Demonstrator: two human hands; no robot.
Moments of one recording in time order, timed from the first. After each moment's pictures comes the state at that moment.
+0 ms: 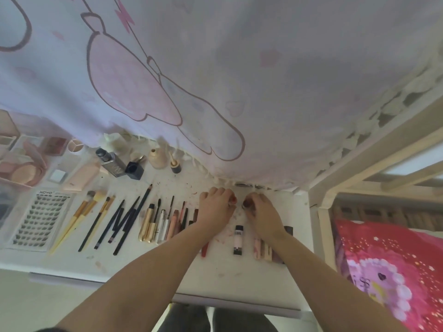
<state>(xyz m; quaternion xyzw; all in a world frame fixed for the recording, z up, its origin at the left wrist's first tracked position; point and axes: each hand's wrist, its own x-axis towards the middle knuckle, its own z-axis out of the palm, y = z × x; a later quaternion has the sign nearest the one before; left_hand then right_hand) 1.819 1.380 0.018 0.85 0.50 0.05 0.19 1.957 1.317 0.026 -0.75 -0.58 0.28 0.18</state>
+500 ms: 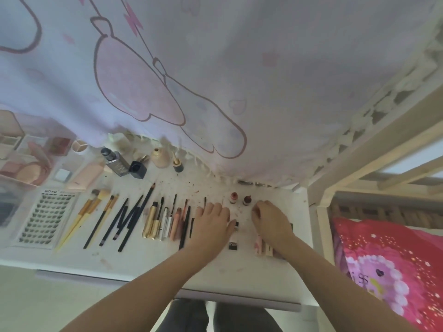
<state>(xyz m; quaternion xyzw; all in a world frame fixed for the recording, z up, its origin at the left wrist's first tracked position) 1.792 1.329 0.036 0.87 0.47 0.00 0.11 1.954 1.299 0.041 -0.79 -0.56 0.25 0.05</state>
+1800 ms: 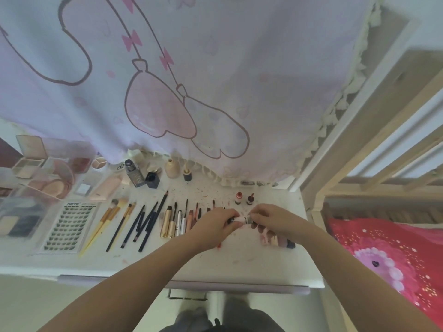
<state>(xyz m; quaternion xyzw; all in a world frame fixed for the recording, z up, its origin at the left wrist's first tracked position) 1.746 1.323 0.105 0.87 0.35 0.02 0.34 1.924 1.260 0.128 -0.70 -0.44 0.54 0.18</state>
